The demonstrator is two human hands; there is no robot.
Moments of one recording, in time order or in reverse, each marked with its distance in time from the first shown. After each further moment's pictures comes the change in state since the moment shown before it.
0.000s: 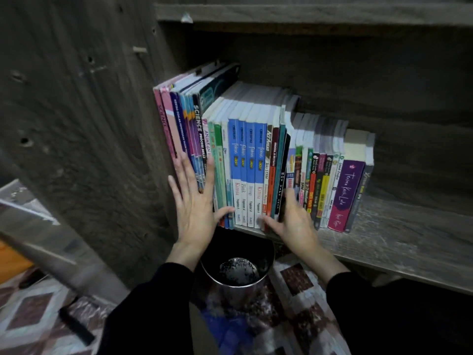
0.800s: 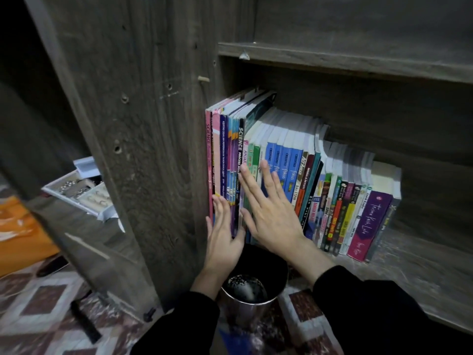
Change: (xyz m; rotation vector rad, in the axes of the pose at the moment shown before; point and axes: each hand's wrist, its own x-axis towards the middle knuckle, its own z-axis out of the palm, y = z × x) left_hand -0.033 0.000 0.004 -0.677 -0.114 -0.226; right_hand 0.028 -0.088 0.010 -0.759 0.351 -0.744
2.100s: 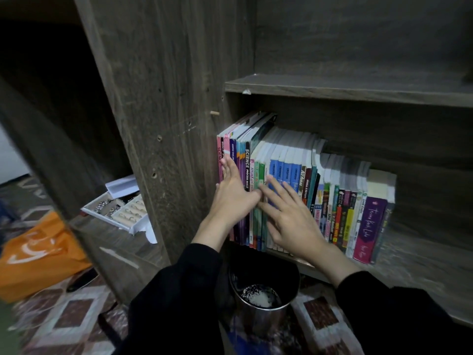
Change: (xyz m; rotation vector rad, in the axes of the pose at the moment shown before) left_hand 0.049 0.108 -0.088 0.075 -0.133 -0.113; right_hand -0.007 0.019 -0.044 0.250 -0.013 -0.036
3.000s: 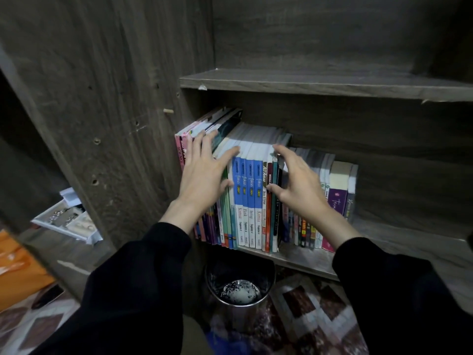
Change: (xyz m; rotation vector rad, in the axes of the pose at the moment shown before) left_hand 0.029 0.022 0.003 0.803 0.281 0.543; right_hand 0.002 0.071 -0.043 0.448 0.049 0.504
